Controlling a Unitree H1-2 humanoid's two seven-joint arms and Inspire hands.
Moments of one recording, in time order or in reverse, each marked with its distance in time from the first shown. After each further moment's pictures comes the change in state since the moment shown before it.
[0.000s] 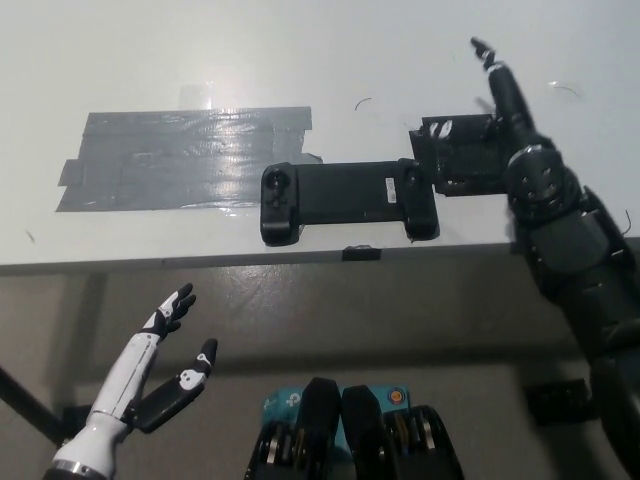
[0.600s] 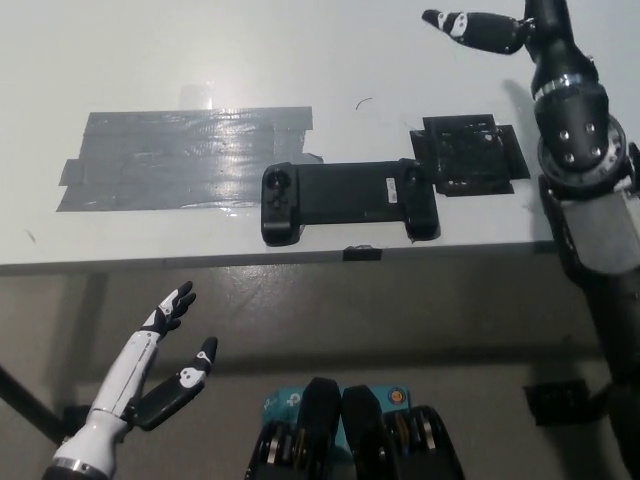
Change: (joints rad) left_arm -0.005 0.000 0.000 0.002 -0.001 0.004 0.000; right_arm 0.121 -0.023 0.002 -0.632 0.000 0.057 0.034
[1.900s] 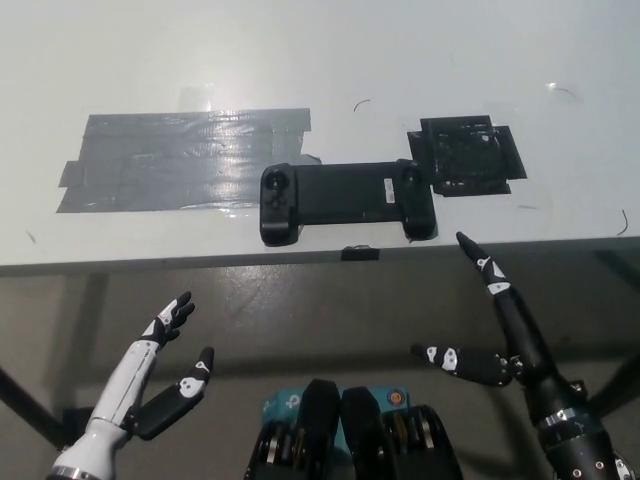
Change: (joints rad) left_arm 0.021 0.000 0.000 0.009 -0.001 -0.005 0.000; right_arm 0.773 0.035 0.134 -0.483 -0.005 0.015 0.124
